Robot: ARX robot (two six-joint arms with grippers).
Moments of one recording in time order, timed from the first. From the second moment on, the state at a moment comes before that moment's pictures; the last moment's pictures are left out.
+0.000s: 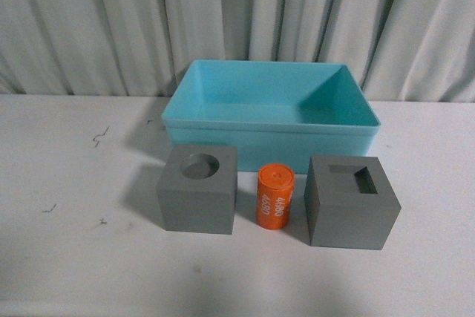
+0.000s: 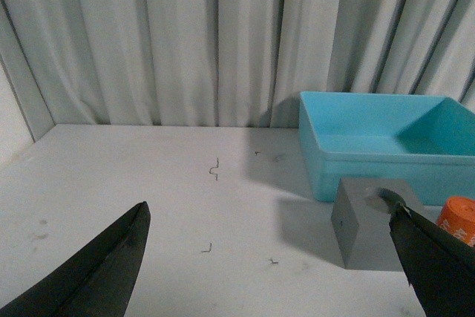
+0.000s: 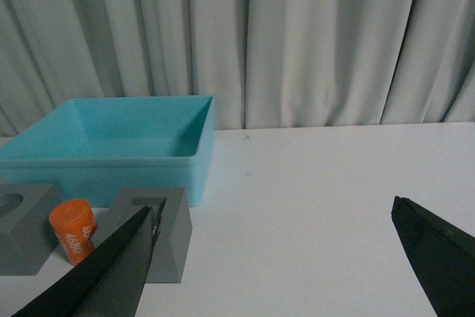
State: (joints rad) left arm 0.00 0.01 0.01 0.00 0.00 -0.01; right arm 0.00 0.00 0.01 0.00 0.00 0.01
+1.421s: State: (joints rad) left arm 0.00 0.01 0.01 0.00 0.00 -0.01; right arm 0.00 0.00 0.01 0.00 0.00 0.01
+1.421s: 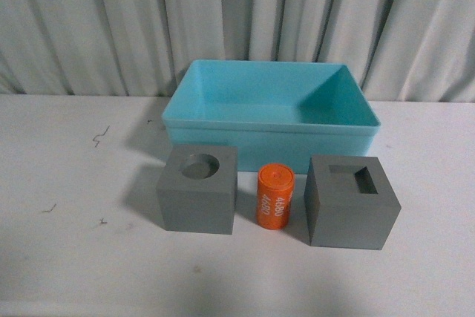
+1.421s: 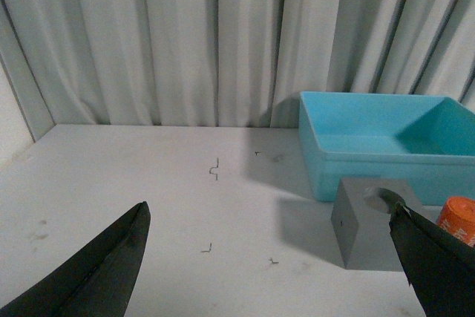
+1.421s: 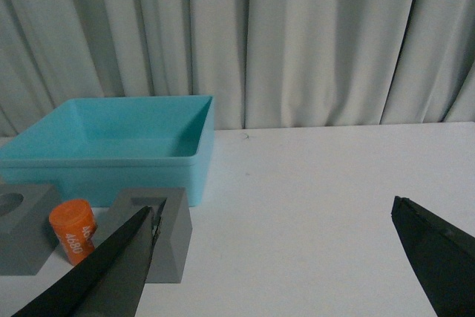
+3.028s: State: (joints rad) left arm 0.00 0.01 0.01 0.00 0.00 -0.01; right arm 0.00 0.00 0.01 0.00 0.00 0.01
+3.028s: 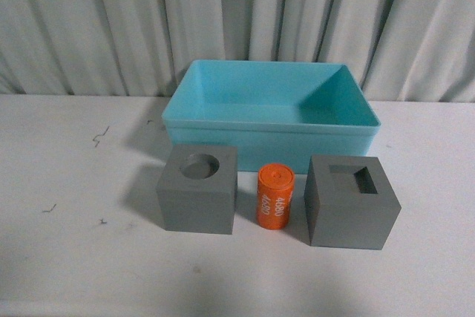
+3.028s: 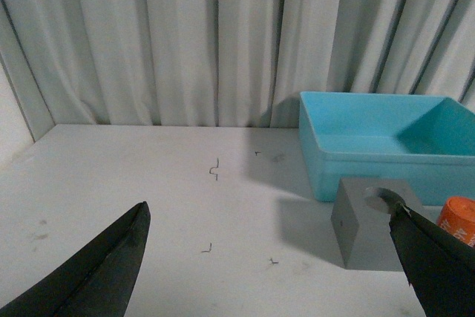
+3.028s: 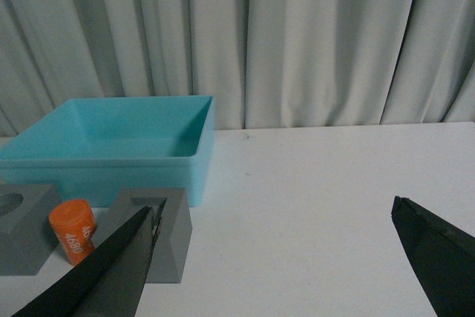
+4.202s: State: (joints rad) left arm 0.00 0.01 0.01 0.00 0.00 -0.01; right arm 0.00 0.00 0.01 0.00 0.00 0.01
